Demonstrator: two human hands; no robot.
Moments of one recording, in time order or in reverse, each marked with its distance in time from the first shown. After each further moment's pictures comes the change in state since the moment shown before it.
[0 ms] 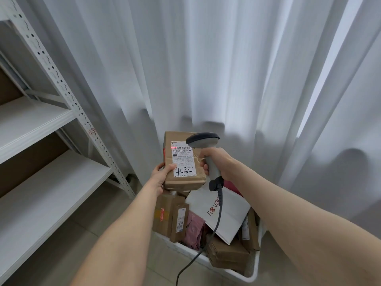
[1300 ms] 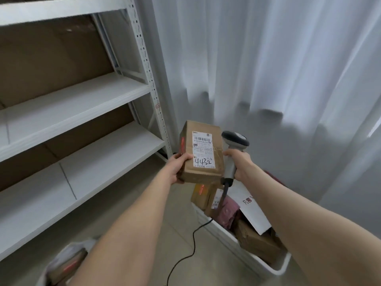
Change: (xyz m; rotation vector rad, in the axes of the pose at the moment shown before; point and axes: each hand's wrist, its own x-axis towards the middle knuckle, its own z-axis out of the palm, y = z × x) left_hand -0.127 -0.034 -0.115 -0.001 0.153 0.015; right_hand -0.031 0.081 0.104 0.041 0.162 0.047
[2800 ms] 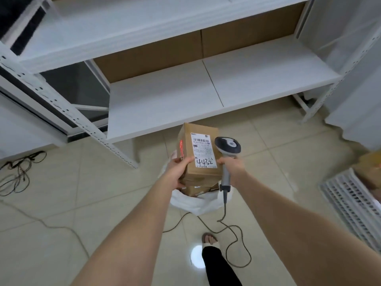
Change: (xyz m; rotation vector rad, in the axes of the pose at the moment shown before) left_hand -0.111 -0.340 -0.609 -0.307 0.509 -0.316; right_hand -0.175 0.464 0.531 -0.591 -0.406 0.237
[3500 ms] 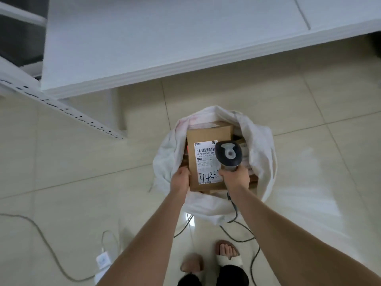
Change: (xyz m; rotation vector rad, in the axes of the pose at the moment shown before) left_hand 0.390 -0.185 -0.045 0.064 0.165 -0.185; right_hand 0.296 0.163 0.194 -0.258 0.139 0.057
